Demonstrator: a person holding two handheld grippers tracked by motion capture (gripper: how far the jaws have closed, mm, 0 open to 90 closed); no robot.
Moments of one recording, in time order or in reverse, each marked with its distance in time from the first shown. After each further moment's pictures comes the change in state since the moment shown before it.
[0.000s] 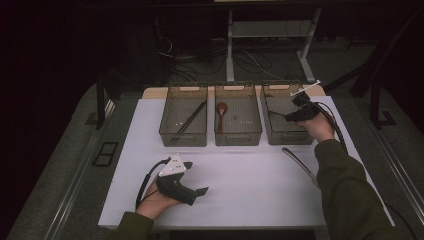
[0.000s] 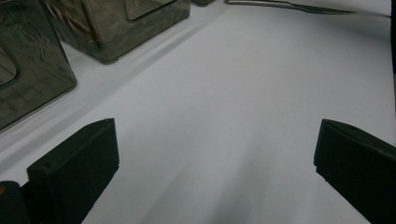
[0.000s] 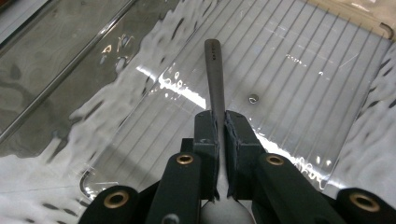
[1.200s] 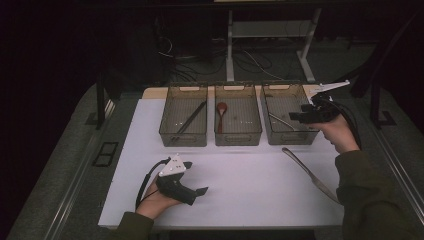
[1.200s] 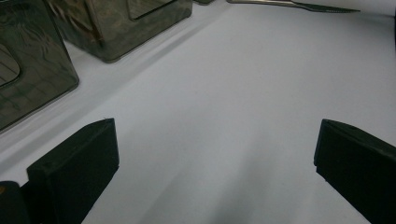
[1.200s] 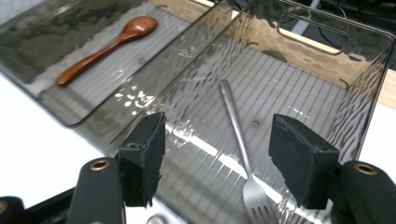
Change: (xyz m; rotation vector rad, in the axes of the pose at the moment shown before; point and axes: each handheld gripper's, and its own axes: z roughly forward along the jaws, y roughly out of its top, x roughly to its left) left arm 0.000 0.000 0.000 0.004 0.007 0.001; right arm 0.013 -0.025 -0.076 -0.248 0.055 -0.024
